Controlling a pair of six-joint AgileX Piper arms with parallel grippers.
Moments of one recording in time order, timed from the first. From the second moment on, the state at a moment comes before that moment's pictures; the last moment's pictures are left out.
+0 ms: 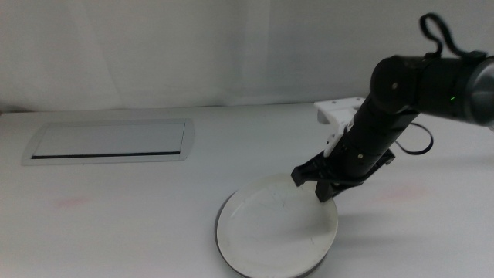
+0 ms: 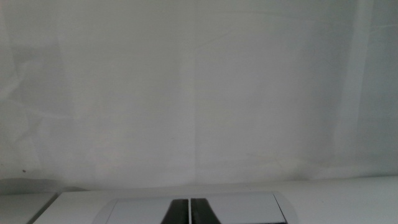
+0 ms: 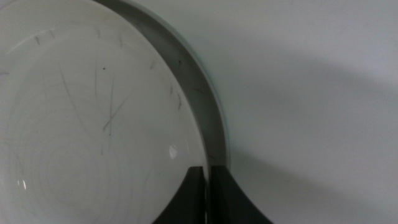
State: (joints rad) left arm 0.05 0.03 0.00 0.28 0.03 -0.26; right arm 0.54 1.89 -1.34 0.26 0.93 -0.08
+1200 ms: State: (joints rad) left arm 0.05 0.03 0.00 0.28 0.03 -0.26; right arm 0.56 1.85 -1.39 -0.04 0.86 0.04
